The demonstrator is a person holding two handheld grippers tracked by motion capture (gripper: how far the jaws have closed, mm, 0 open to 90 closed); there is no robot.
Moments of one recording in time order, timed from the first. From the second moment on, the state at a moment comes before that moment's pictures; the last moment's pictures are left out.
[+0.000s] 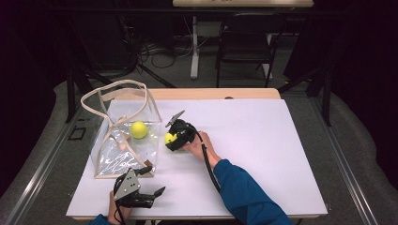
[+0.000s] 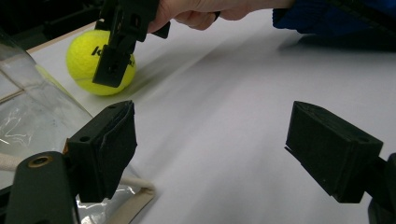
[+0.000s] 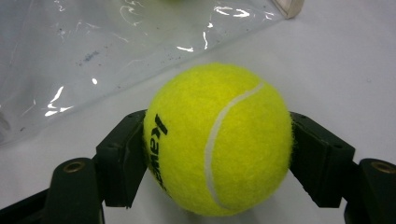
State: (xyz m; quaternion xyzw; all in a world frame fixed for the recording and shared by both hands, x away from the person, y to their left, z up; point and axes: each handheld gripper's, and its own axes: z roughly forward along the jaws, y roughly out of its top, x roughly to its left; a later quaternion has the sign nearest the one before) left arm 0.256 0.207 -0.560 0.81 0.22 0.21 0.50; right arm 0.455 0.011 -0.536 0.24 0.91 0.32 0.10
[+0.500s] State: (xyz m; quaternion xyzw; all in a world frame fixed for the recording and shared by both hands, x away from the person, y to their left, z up) left arm 0.255 0.207 -0.559 0.81 0.23 0.21 0.50; right arm 0.455 0.006 -0.532 0.25 0.91 0.33 0.10
